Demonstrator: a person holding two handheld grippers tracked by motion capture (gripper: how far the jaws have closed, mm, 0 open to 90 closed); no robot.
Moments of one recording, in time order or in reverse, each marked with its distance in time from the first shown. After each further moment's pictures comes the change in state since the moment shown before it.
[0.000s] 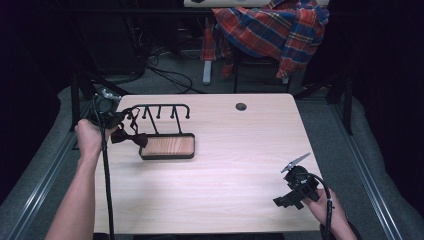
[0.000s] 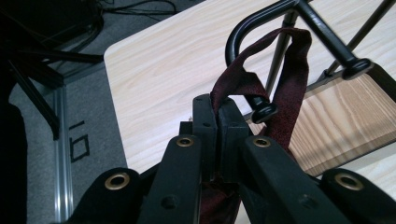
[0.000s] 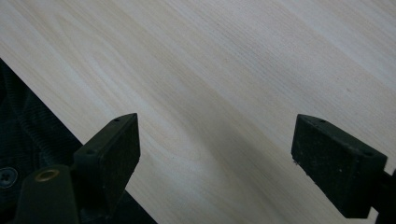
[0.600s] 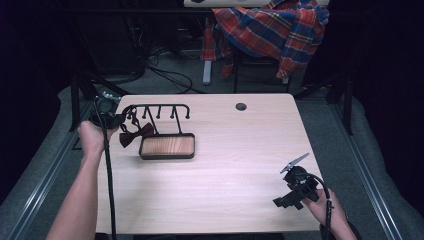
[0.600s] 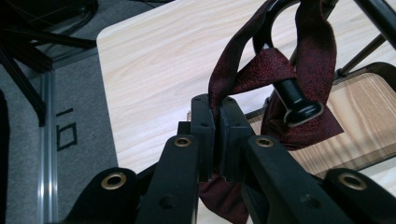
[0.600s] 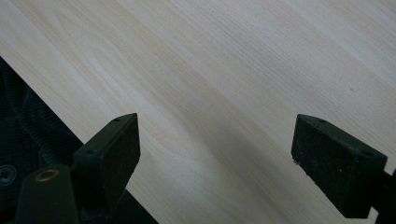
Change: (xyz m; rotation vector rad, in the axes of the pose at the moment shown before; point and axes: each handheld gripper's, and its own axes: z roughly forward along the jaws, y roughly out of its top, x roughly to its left) left arm 0.009 -0.006 0.019 0.024 -0.029 -0.078; right arm 0.001 0.000 0.002 0.001 0.005 0.002
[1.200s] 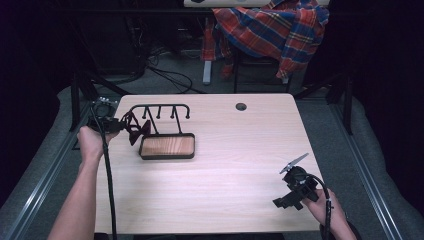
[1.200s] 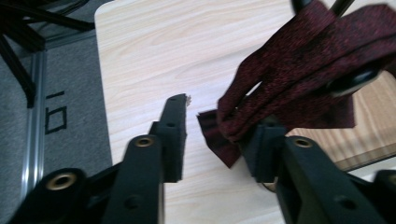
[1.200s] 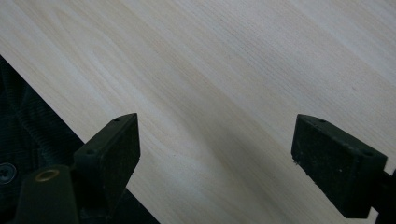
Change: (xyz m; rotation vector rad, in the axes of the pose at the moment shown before) left arm 0.006 -0.015 0.004 0.030 0.014 -0.065; right arm 0.000 0.001 0.001 0.013 0.002 -0.011
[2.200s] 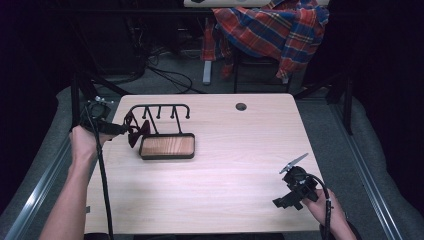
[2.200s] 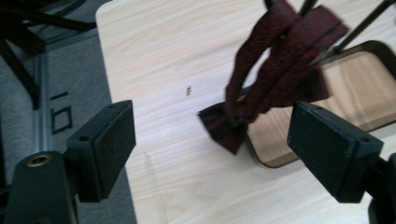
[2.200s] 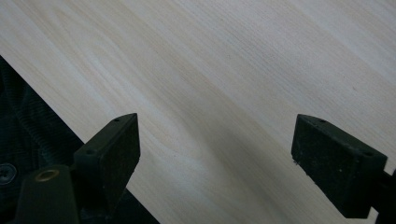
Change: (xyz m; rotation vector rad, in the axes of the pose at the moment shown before) left arm -0.001 -0.001 -0.026 0.011 -0.039 0.046; right arm 0.000 0.000 0.000 0.001 -0.004 -0.001
